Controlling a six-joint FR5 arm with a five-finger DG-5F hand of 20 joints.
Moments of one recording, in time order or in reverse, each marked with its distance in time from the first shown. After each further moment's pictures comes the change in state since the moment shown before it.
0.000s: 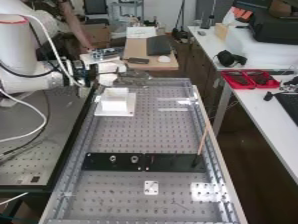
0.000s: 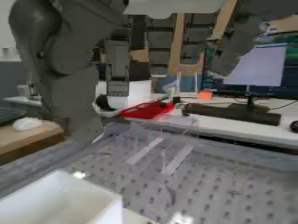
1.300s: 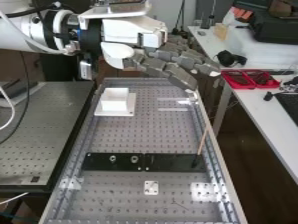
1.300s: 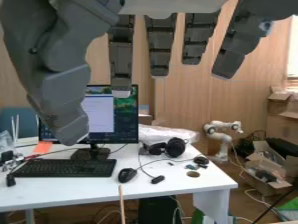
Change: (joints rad) arm -0.122 -0.051 0.449 -0.274 0.555 0.073
